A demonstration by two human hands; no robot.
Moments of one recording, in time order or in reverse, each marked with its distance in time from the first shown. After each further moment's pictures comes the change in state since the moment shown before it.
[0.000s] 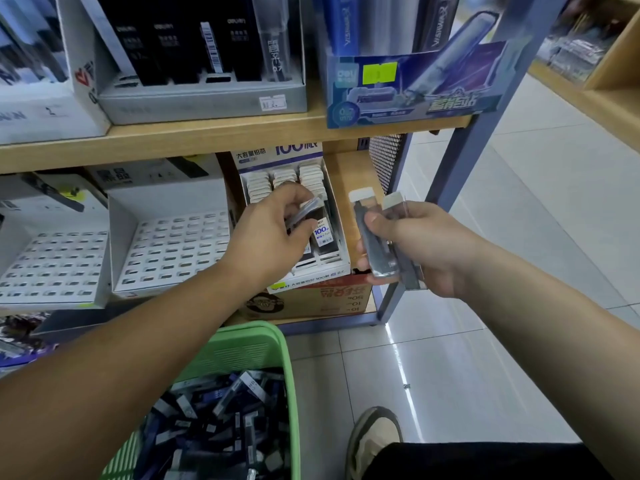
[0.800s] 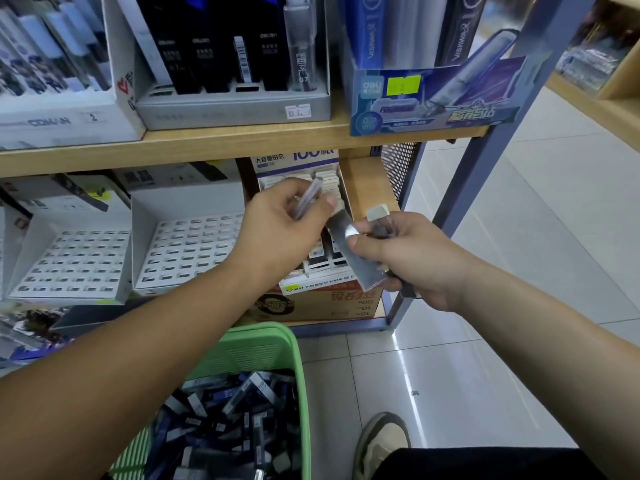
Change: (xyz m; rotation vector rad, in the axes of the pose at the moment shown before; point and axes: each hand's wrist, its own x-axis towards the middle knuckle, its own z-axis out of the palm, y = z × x) left_hand -0.008 0.037 -0.013 -0.246 0.151 -0.083; right_hand 0.006 0.011 0.018 -0.219 0.001 -0.108
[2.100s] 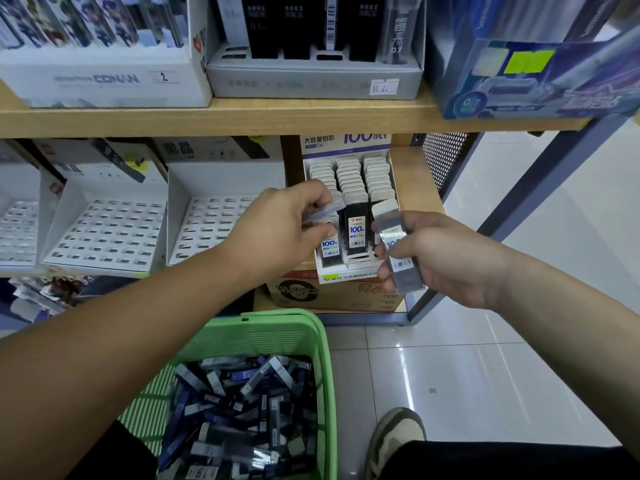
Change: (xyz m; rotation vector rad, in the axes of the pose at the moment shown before) left_hand 0.002 -0.043 -0.066 0.443 -0.215 0.195; right_hand 0.018 -0.009 0.032 0.104 -0.178 0.135
